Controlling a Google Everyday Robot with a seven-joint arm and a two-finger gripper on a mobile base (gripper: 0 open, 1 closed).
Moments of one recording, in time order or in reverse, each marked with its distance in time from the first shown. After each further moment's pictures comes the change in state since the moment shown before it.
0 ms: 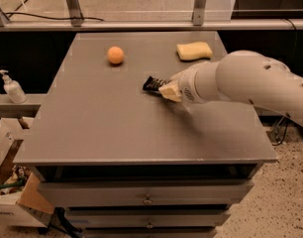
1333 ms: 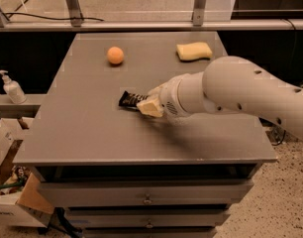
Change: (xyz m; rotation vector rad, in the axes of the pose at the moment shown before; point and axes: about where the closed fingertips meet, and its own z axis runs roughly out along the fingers) arm -0.017 0.084 0.004 -0.196 -0.030 -0.009
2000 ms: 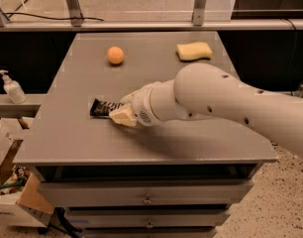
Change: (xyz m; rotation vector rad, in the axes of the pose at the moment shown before) arm -0.025 0.062 0.037 -0.144 -0.050 -0.053
